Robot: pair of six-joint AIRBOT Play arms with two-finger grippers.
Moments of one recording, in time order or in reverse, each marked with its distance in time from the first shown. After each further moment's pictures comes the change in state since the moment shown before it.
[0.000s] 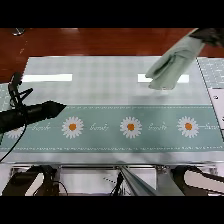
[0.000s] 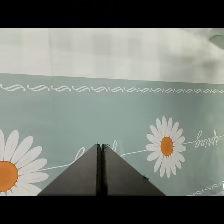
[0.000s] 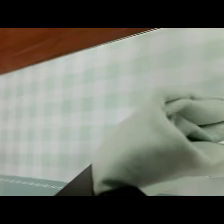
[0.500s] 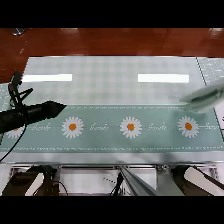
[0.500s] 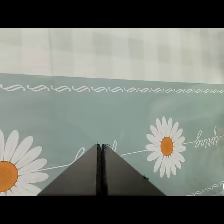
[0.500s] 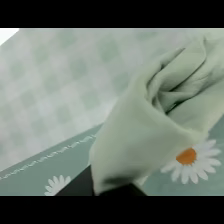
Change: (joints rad) left arm 0.000 0.000 0.000 0.000 0.001 0.000; right arm -0.338 0.200 -0.150 -0.272 0.298 0.068
